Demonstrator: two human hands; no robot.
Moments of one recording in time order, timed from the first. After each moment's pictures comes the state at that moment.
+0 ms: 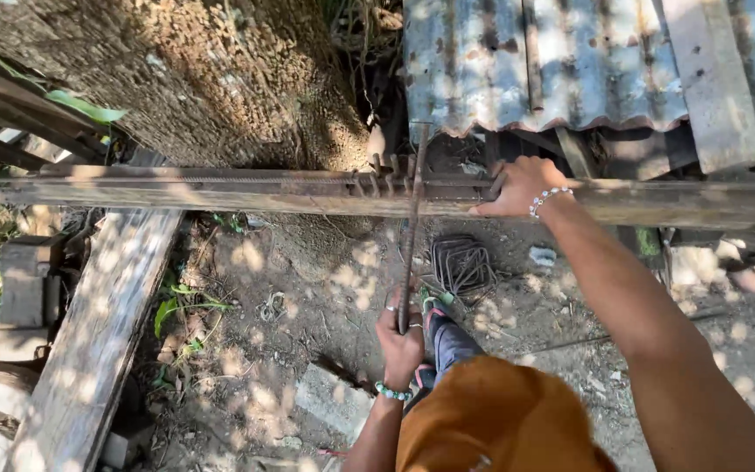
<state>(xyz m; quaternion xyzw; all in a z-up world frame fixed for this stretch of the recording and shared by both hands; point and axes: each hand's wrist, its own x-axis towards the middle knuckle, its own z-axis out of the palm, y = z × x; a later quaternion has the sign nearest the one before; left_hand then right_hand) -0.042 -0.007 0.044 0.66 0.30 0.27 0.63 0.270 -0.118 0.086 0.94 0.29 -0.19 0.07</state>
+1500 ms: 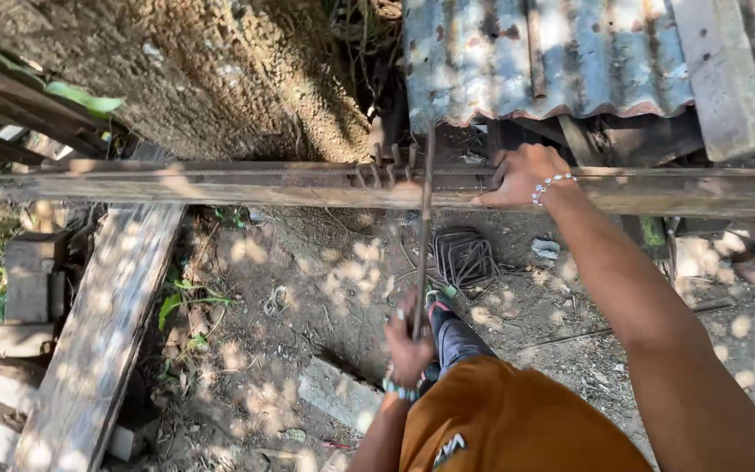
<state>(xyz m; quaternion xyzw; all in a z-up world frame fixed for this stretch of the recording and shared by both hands) -0.071 -0.028 -0.054 0.69 0.29 0.30 0.59 0.272 -0.118 0.092 0.95 0.27 -0.16 0.08</state>
